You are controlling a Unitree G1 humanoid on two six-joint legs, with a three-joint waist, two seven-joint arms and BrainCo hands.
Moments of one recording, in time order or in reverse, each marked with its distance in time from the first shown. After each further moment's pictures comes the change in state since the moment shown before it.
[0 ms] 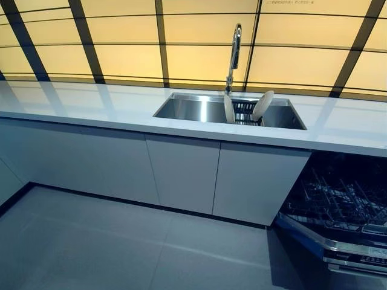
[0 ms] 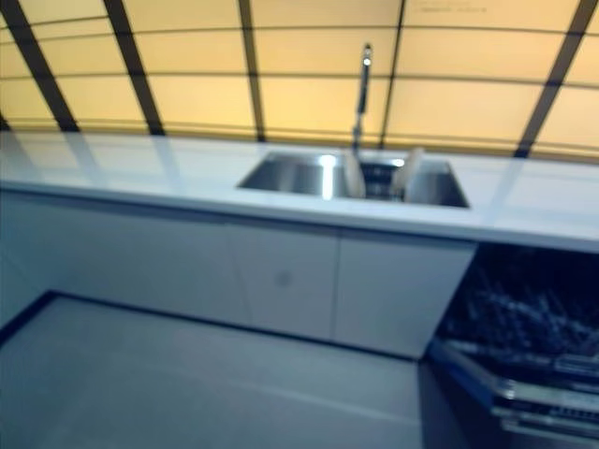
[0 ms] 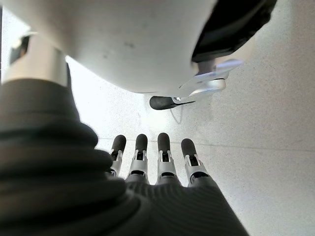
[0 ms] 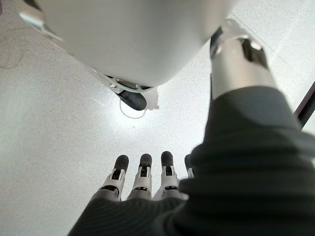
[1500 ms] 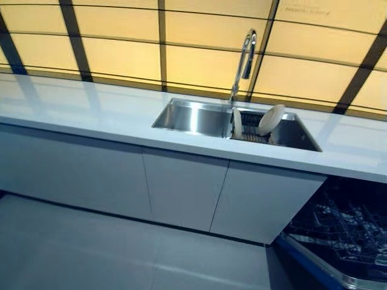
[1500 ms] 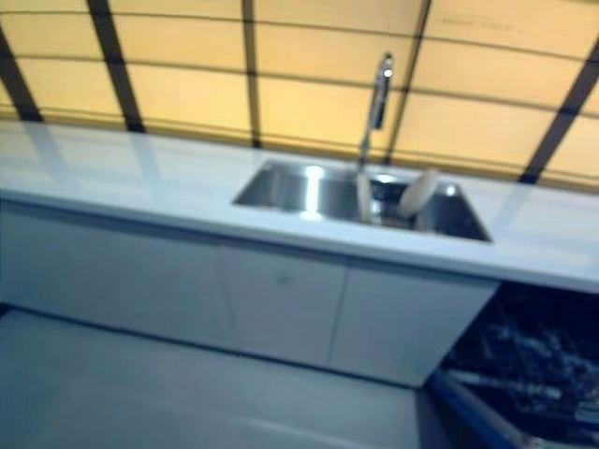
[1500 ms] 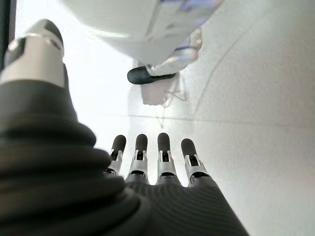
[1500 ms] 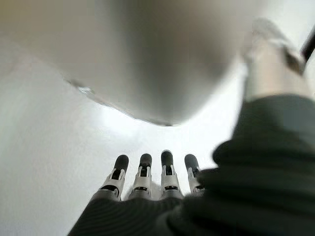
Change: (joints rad) left arm -0.080 0.053 0.027 0.103 -0.036 0.045 0.038; right arm -0.049 0.027 0.017 0.039 0.023 -0.052 0.059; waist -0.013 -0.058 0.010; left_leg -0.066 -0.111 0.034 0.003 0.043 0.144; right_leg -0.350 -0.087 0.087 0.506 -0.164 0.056
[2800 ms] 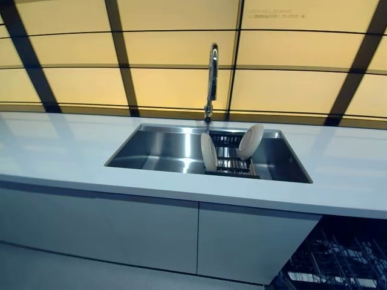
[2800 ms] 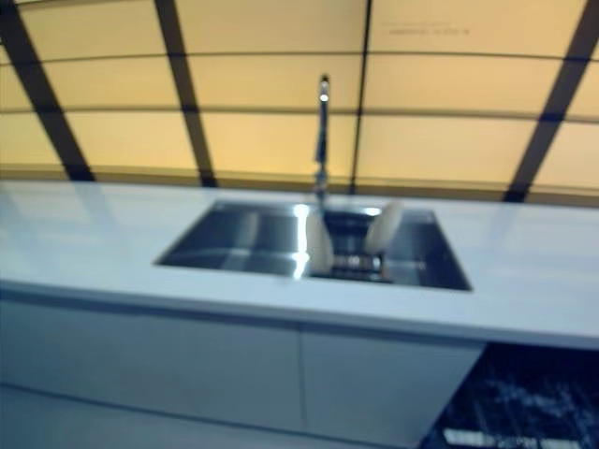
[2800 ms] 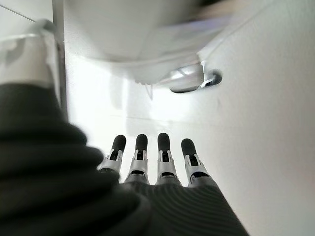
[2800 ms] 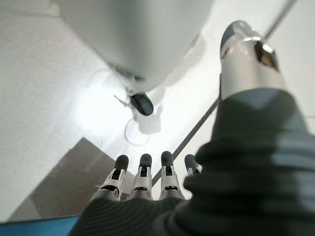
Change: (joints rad) left arm 0.088 -0.053 0.079 -0.019 -0.012 -0.012 0.048; right arm -0.075 -0.066 0.101 -0.024 -0.067 0.047 0.156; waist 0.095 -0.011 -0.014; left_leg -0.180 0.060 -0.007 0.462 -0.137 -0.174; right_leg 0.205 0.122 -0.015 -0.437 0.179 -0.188
